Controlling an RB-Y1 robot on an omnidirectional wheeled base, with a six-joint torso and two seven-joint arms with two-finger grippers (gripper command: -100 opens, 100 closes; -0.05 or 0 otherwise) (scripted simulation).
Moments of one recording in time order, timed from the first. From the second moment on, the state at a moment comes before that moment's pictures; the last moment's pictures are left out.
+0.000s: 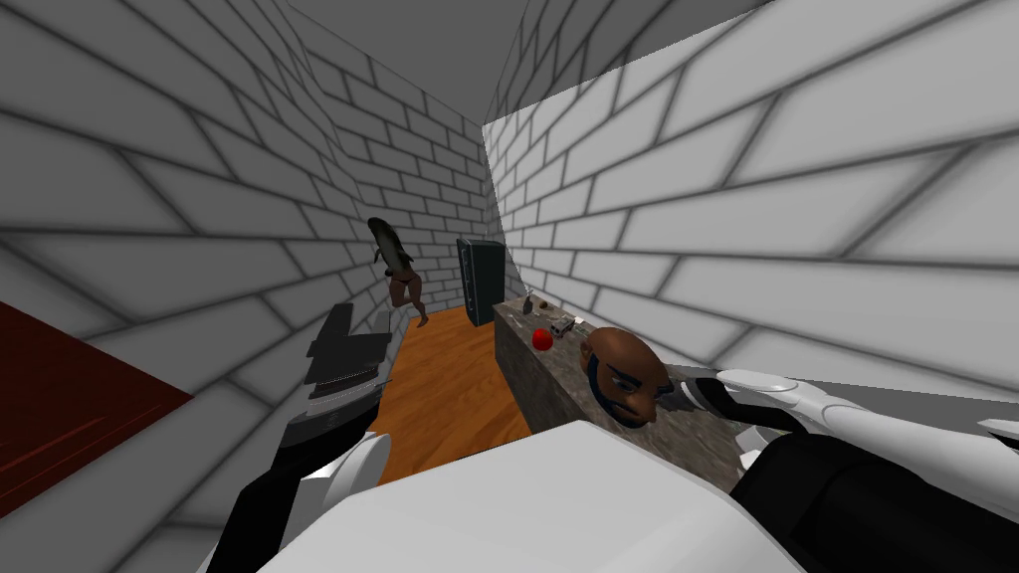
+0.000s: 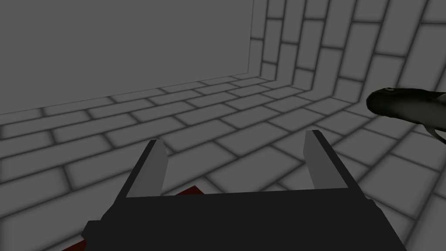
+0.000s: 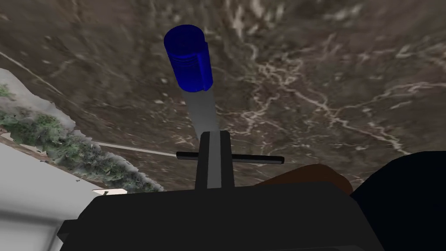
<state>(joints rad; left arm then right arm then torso) 0.45 0.05 -0.02 -2.34 0.11 -0.49 -0.13 0.49 -1.49 0.37 -1.11 0.48 -0.60 0.15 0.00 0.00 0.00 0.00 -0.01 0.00</state>
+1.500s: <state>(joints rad) 0.45 0.05 -0.02 -2.34 0.11 -0.49 -0.13 0.52 -1.70 0.29 -1.06 0.50 -0.47 0.04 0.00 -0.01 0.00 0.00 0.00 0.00</state>
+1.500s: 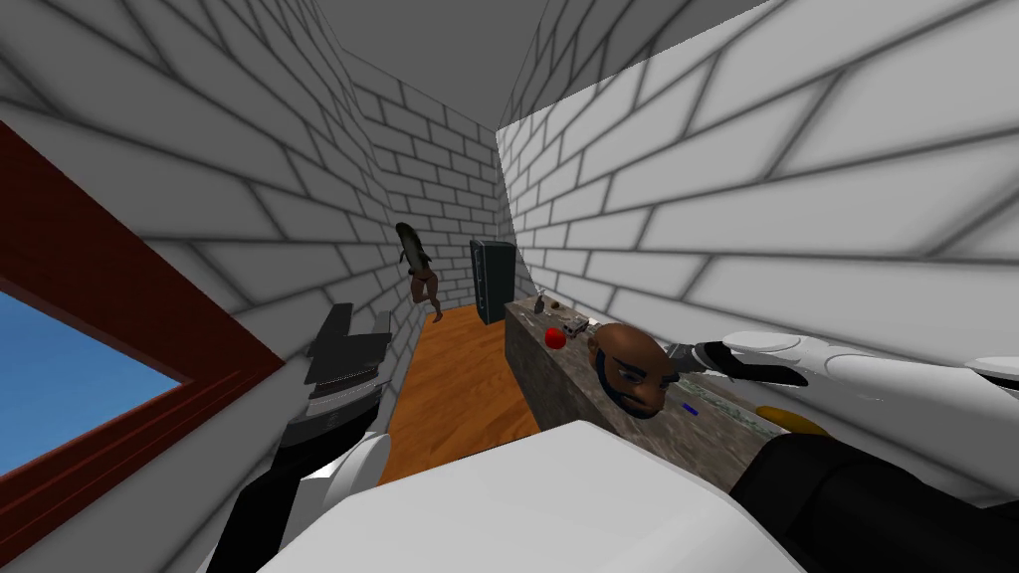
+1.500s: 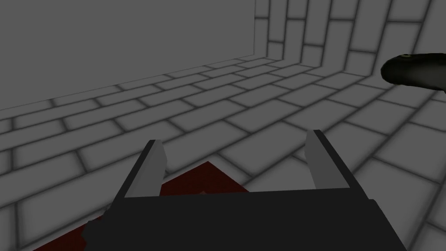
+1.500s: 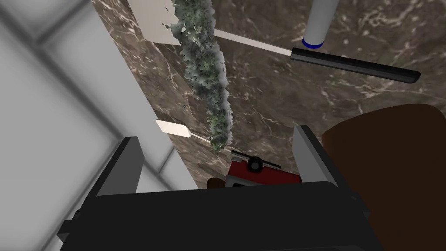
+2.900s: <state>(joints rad) 0.45 0.05 -0.02 -2.34 0.11 -0.49 -0.13 0.51 -1.55 0.37 -1.11 0.48 -0.61 0.13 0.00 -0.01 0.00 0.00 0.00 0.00</state>
